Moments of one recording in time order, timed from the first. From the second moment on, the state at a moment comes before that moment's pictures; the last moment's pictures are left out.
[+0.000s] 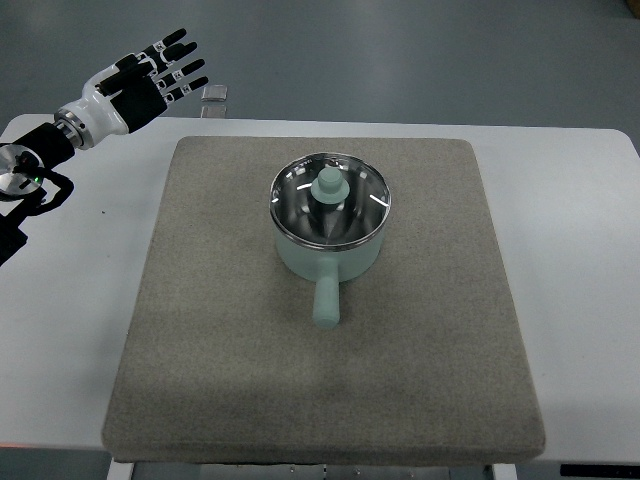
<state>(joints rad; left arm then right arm) -0.95 0.43 -0.61 -0.55 -0.23 -0.56 0.07 0.03 0.00 -0.06 0.17 0.03 -0.06 0.10</state>
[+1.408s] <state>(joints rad) -1.05 0.44 -0.62 -0.59 0.55 -0.61 -0.09 0.03 0.00 -0.06 0.17 0.03 -0.06 0.10</state>
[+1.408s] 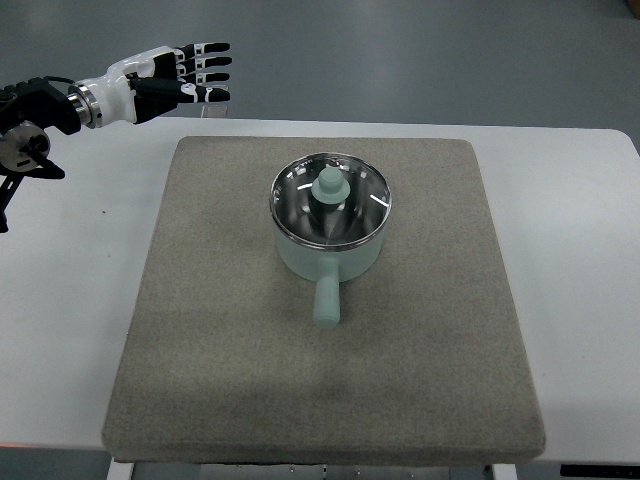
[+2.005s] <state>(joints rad) -1.15 0.50 -0.60 -0.96 1.02 -0.61 -0.11 0.03 0.00 -0.06 0.17 0.03 -0.06 0.10</state>
